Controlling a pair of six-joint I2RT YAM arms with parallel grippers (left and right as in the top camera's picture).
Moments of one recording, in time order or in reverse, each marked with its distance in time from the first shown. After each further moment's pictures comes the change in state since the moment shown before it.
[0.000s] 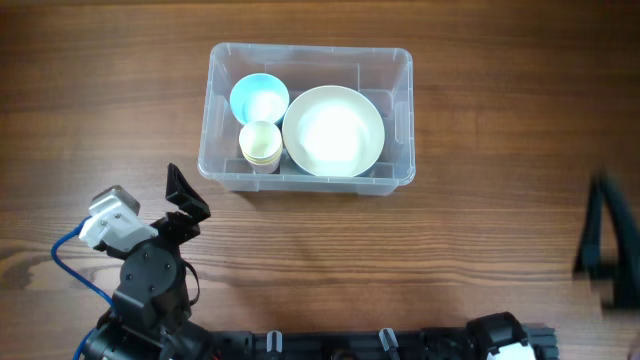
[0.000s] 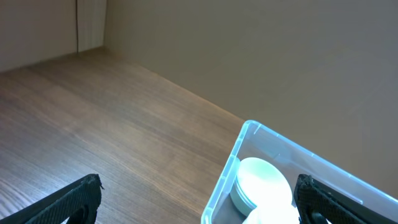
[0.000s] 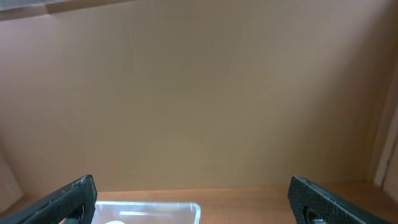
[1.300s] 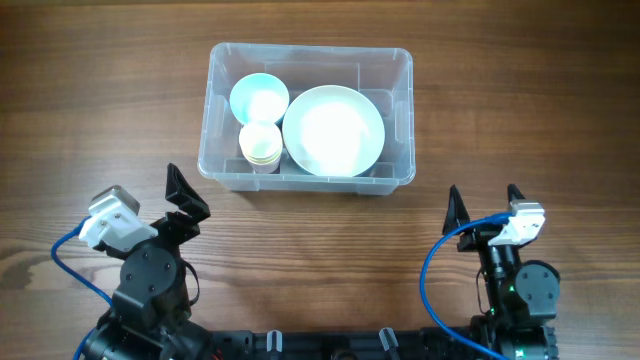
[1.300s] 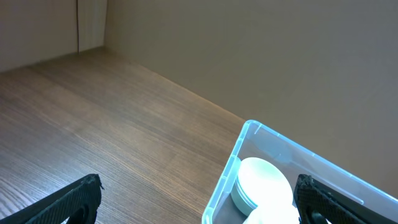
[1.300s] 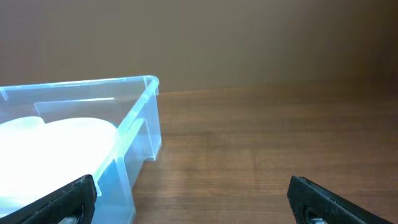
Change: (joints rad) left arm 0.000 0.000 0.000 -0.002 0.000 0.000; right arm -0.212 -0.546 -1.515 0.769 -0.182 -0.018
